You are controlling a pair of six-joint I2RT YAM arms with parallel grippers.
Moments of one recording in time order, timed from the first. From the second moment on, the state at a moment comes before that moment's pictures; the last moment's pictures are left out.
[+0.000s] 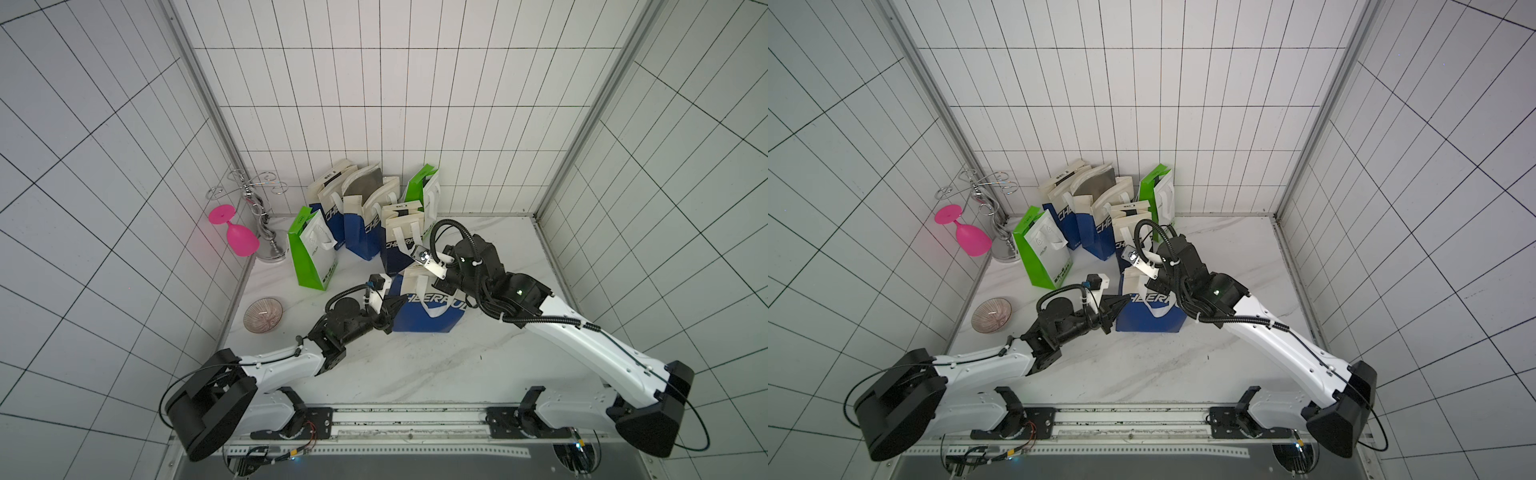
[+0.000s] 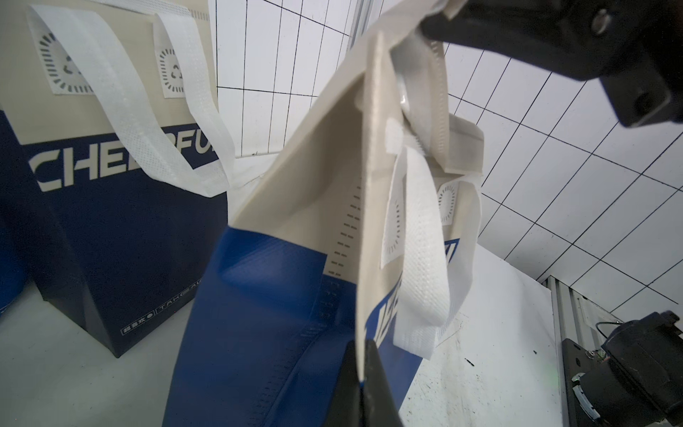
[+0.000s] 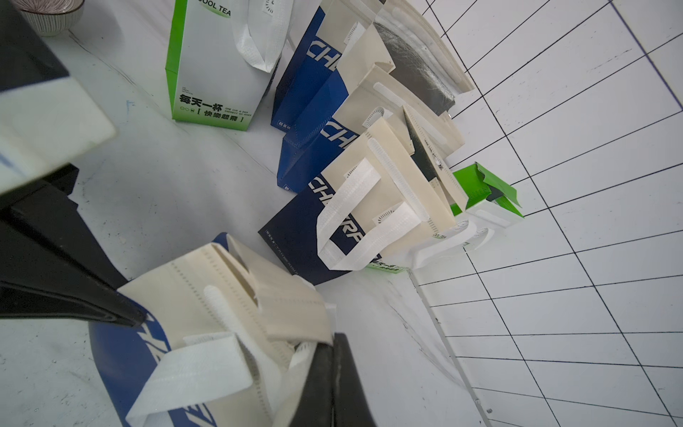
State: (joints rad) left arm -0.75 1.25 0.42 0.72 0.22 -0.28; right arm 0.80 1.25 1.26 -0.48 0.22 -0.59
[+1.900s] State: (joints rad) left arm -0.75 1.21 0.41 0.67 0.23 -0.29; right arm 0.87 1.29 1.31 -0.69 0.35 -0.65
